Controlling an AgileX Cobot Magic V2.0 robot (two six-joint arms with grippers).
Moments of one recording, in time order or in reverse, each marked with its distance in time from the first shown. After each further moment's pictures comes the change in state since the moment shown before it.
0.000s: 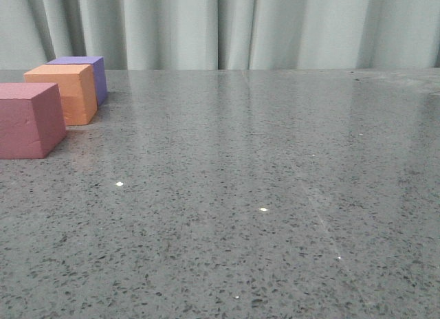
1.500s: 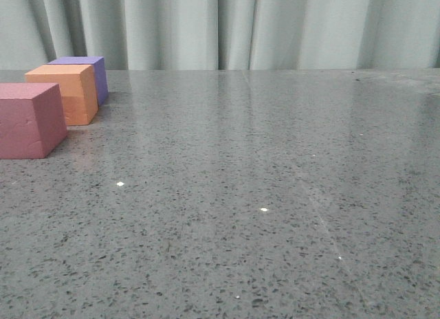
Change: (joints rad) left arm 0.167 -0.391 0.652 -0.280 -1.020 0.400; right arm 0.000 0.000 0.000 0.002 0.002 0.000
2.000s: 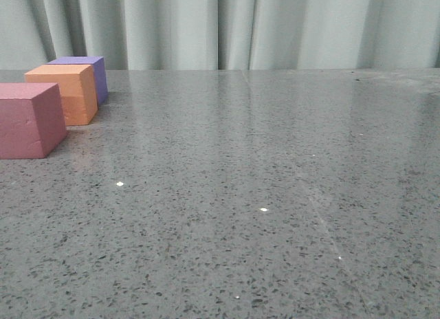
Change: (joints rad) left arm 0.000 0.000 0.000 0.017 -0.004 0.000; right arm 0.000 0.000 0.000 0.000 0.000 0.000
